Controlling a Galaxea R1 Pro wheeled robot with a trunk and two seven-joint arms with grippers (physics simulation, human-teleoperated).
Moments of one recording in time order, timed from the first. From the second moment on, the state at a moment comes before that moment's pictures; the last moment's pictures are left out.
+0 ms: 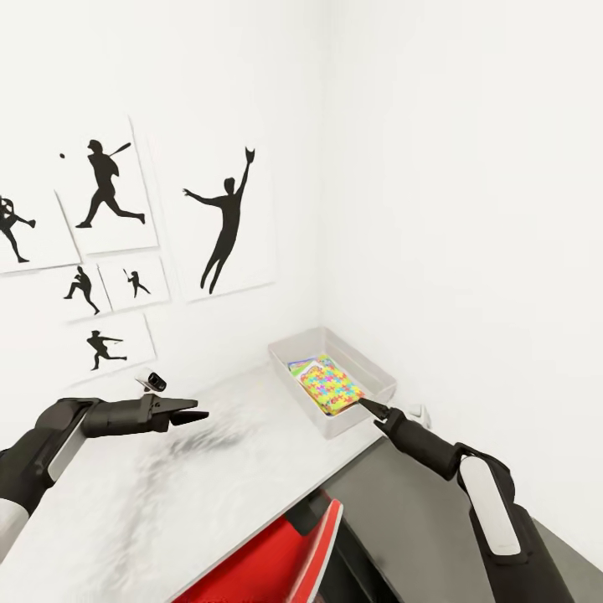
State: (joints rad) left arm -0.70 0.45 -0.13 -0.95 0.41 1.01 -1.57; right arm -0.37 0.00 -0.17 -1.37 -0.86 0.83 0.27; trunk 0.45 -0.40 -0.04
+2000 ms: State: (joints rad) left arm -0.70 0.45 -0.13 -0.95 0.42 1.01 -1.57; right arm -0.37 0.00 -0.17 -1.36 -0.84 0.83 0.26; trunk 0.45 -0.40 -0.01
